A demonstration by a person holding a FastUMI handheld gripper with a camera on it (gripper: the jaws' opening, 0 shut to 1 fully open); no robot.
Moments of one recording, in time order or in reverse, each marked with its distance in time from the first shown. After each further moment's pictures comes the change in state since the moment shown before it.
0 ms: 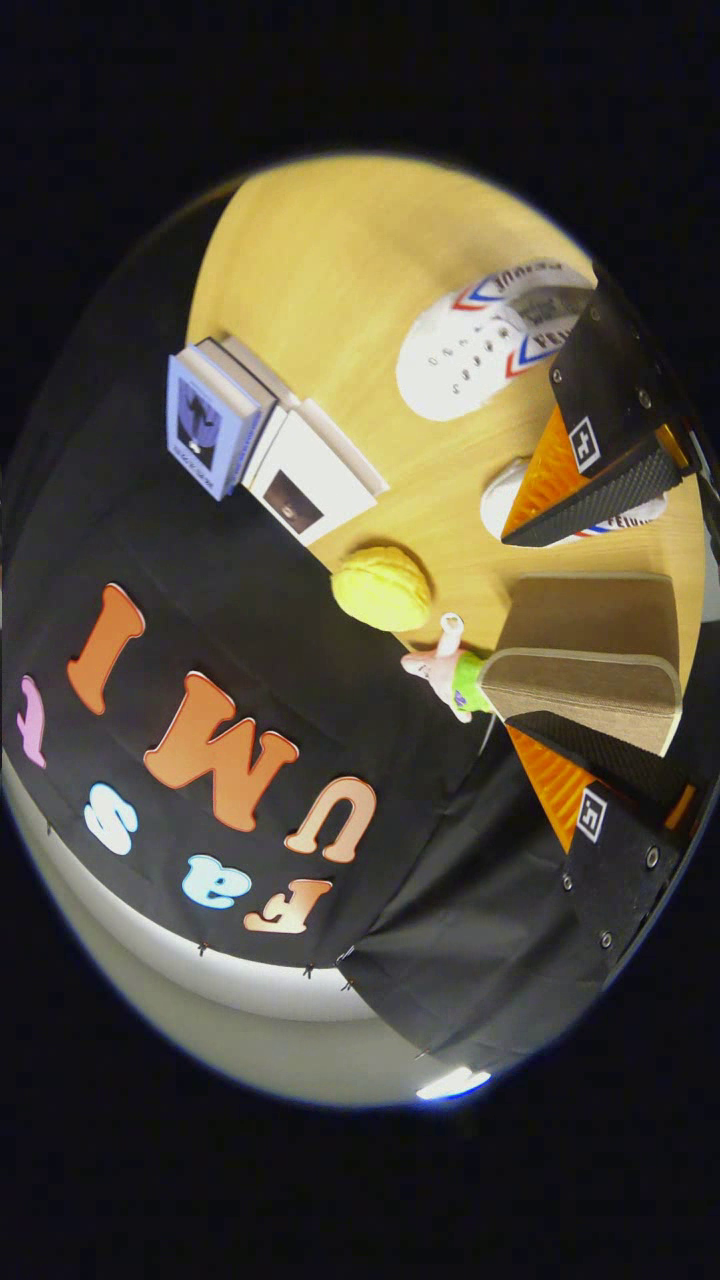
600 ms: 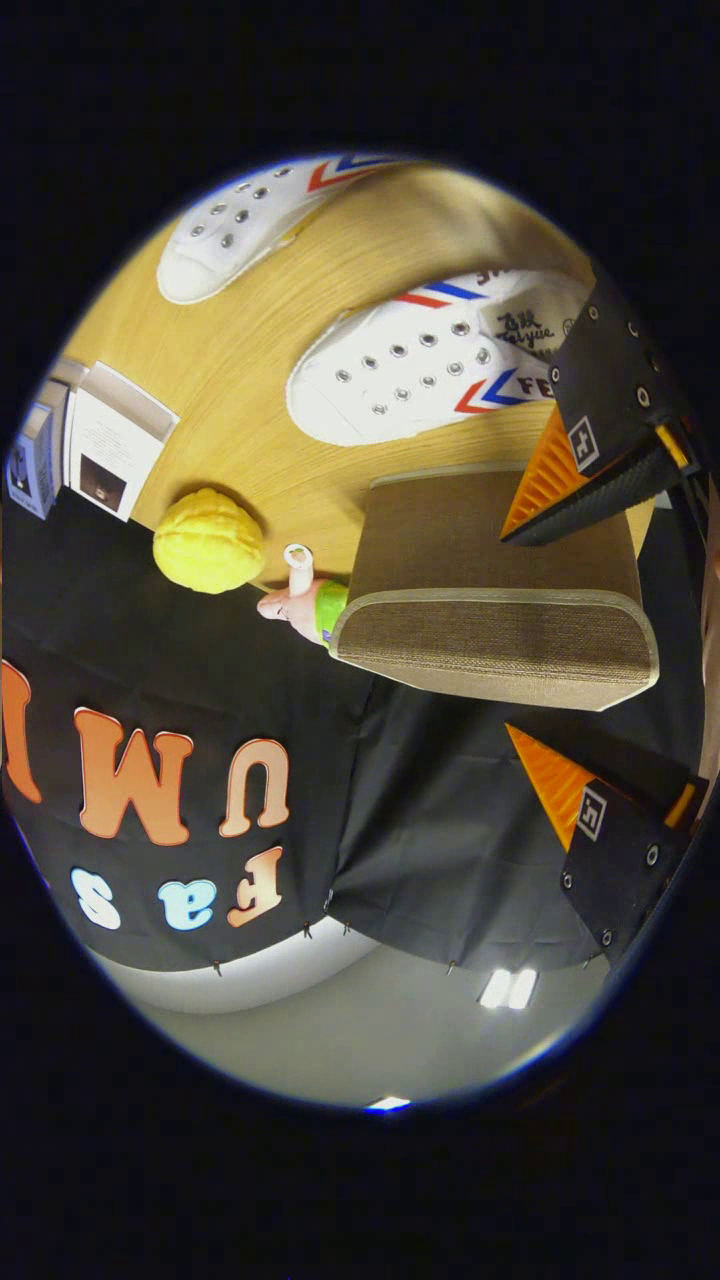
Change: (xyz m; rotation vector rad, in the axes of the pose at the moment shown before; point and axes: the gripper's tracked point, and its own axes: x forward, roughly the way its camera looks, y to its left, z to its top) arm 0.043 0.029 -0.103 0.241 0.370 0.261
